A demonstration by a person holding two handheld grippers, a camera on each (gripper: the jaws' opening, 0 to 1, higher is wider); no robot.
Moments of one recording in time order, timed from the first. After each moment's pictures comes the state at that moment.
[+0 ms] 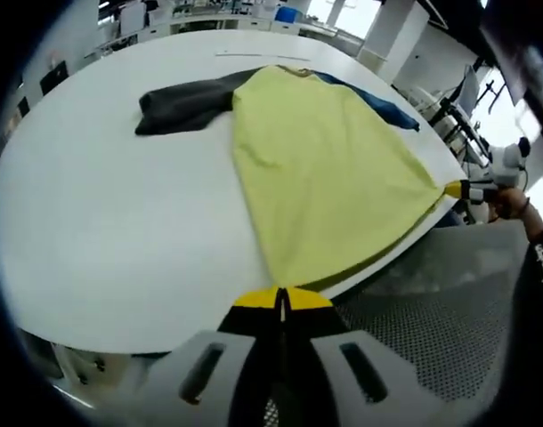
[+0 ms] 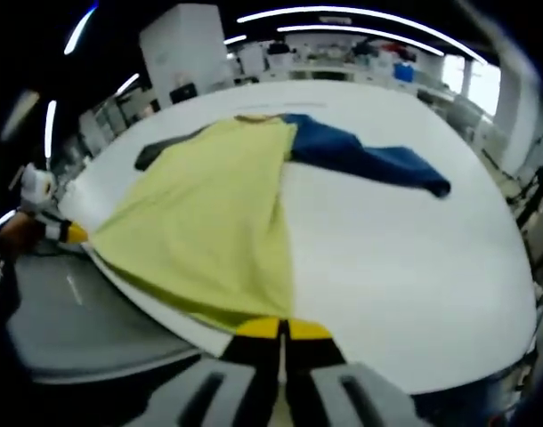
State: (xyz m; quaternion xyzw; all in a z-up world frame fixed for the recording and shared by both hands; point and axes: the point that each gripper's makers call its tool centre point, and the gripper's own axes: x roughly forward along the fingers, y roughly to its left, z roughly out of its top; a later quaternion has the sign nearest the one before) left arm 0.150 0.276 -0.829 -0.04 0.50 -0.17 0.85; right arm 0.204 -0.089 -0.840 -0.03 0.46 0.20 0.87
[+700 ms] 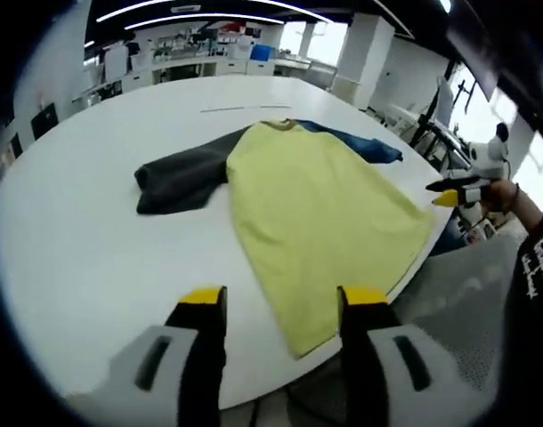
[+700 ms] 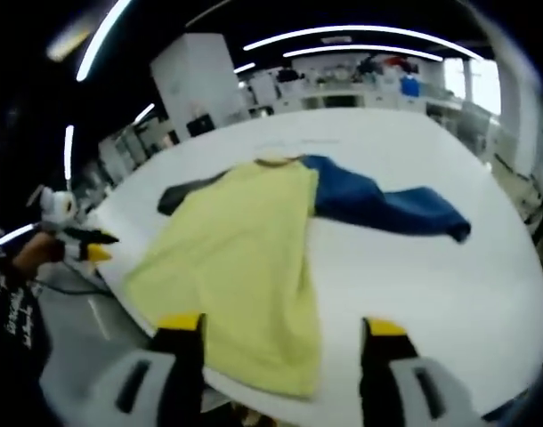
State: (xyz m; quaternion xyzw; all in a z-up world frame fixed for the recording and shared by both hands) left arm 0.209 0.285 -0.783 -0.01 0.39 -0.22 0.90; right arm 0.248 -0.052 -0.794 0.02 0.39 0.26 0.88
